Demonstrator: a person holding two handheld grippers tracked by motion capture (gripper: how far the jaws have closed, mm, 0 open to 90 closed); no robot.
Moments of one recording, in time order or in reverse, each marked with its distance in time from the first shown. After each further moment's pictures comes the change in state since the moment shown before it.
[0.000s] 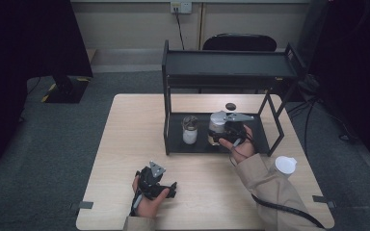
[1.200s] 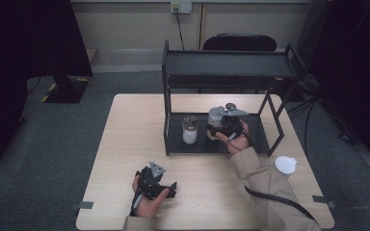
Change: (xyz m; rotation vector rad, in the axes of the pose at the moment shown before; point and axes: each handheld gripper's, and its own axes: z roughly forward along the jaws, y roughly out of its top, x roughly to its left) left arm 0.000 0.000 0.000 0.000 0.000 0.000; right arm -0.003 0.006 0.026 -0.007 -0.051 0.017
